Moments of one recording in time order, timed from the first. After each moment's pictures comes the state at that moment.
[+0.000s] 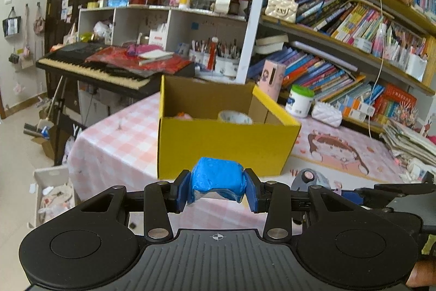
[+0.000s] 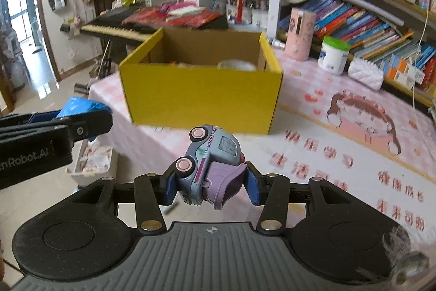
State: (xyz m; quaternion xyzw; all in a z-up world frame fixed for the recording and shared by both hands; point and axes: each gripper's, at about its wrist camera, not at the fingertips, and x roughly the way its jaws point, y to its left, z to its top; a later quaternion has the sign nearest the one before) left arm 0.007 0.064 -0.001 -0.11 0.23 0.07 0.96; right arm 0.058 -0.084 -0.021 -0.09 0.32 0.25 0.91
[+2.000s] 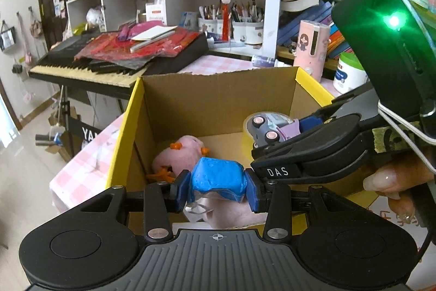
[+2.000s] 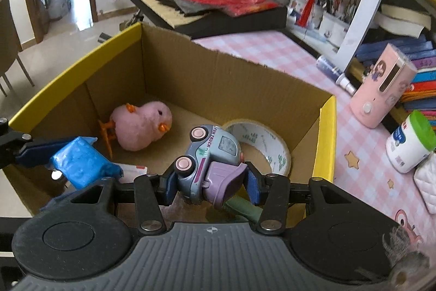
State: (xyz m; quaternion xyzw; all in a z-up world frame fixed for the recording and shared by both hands) left arm 0.204 0.082 -0.024 -0.05 0.34 0.12 0.93; right arm 0.317 0.031 -0.040 -0.23 0.37 0.37 0.82
